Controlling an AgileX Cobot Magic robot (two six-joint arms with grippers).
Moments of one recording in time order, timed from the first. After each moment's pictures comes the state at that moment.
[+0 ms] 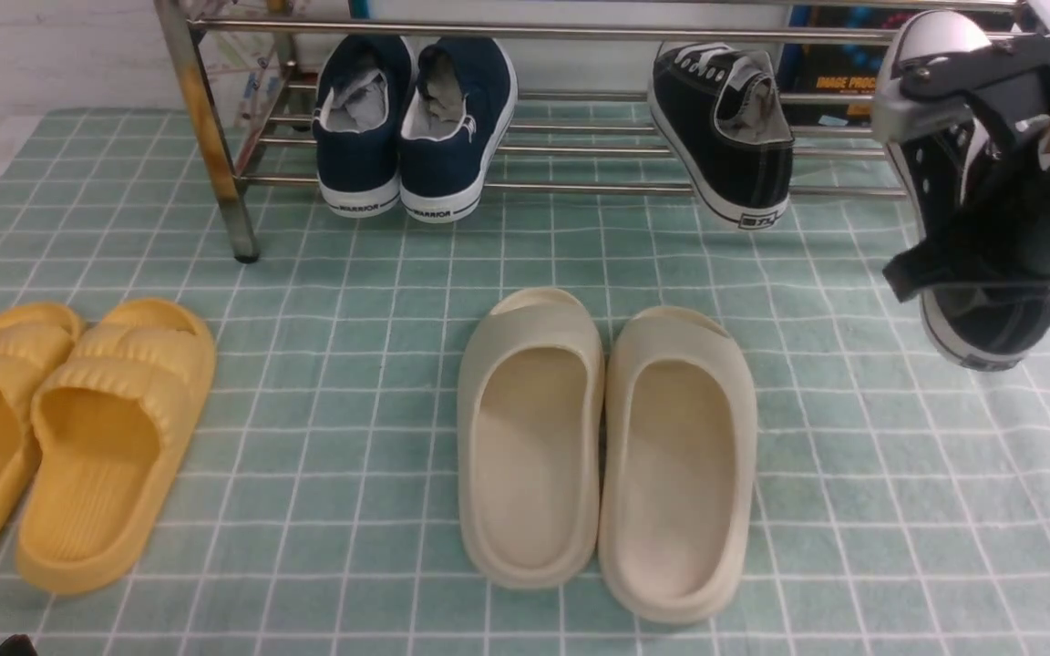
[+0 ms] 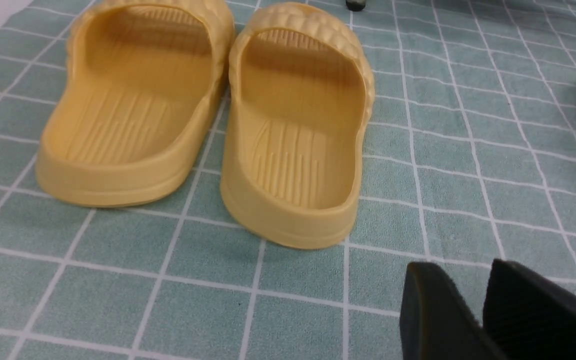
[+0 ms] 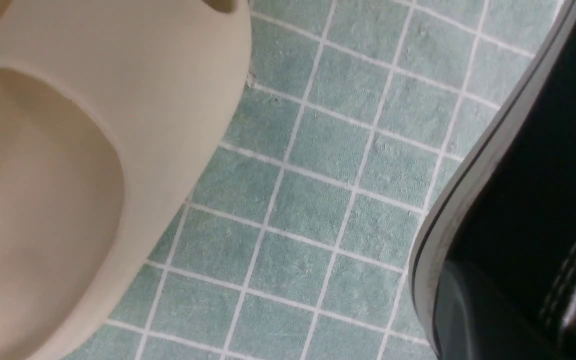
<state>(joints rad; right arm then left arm) 0.32 1.58 -1.37 -0.11 1.02 0.06 0.01 -0.01 0.03 0.01 0.38 -0.19</state>
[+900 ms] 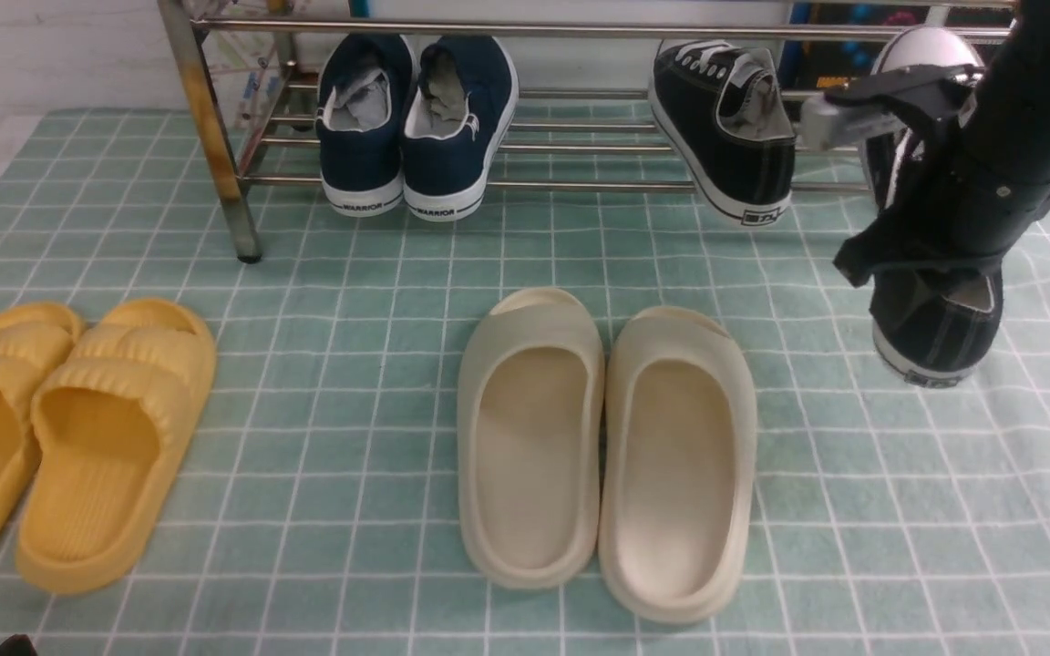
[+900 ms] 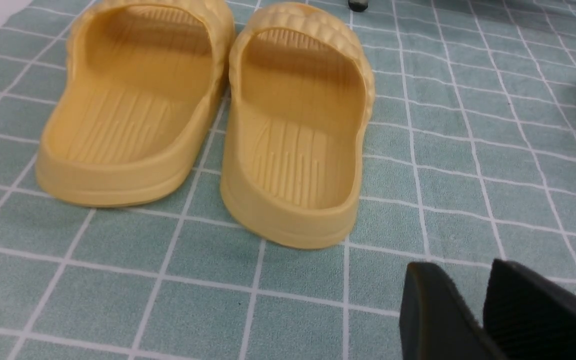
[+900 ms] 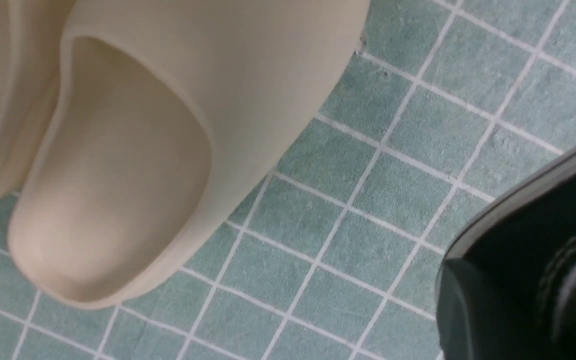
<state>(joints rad) 0.25 1.77 -1.59 0.13 1.23 -0.19 0.01 -0.01 0.03 0.01 0.38 -0.19</state>
